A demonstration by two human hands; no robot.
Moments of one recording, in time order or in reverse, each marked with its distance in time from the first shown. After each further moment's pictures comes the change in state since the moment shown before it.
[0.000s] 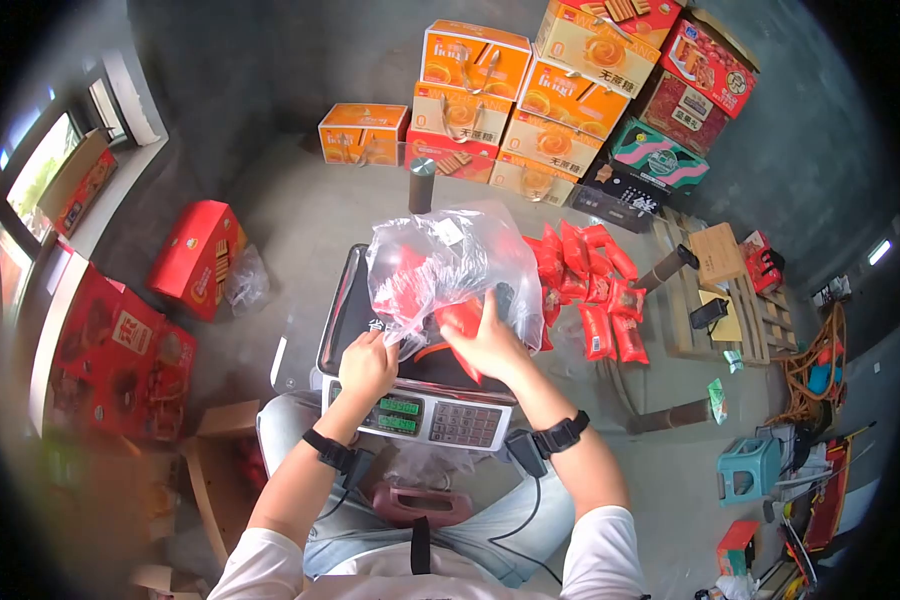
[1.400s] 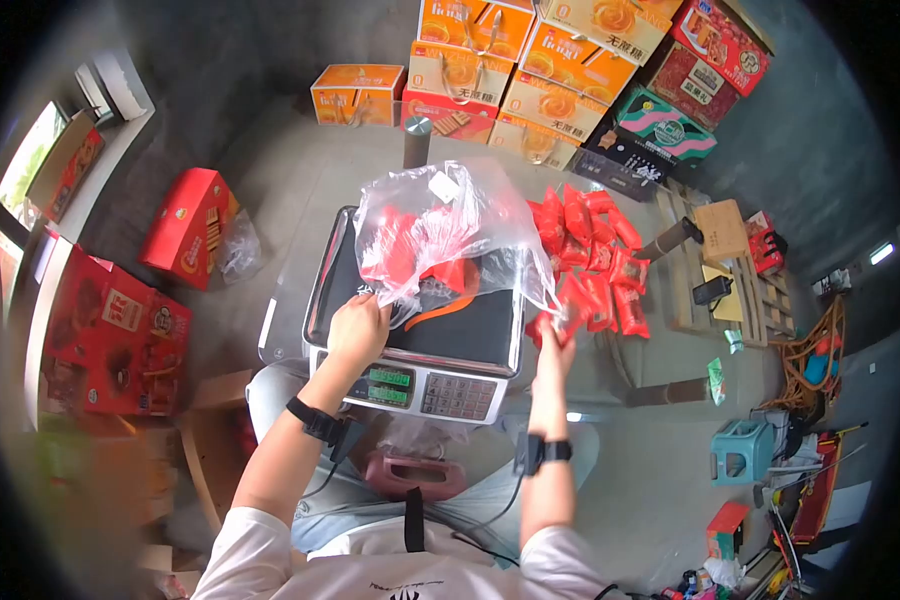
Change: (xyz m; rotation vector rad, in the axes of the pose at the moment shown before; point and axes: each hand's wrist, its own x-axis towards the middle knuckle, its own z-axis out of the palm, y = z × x) left_hand 0.012 0.000 0.002 0.069 -0.196 -0.092; right_hand -0.025 0.174 0.058 0.930 0.738 0.439
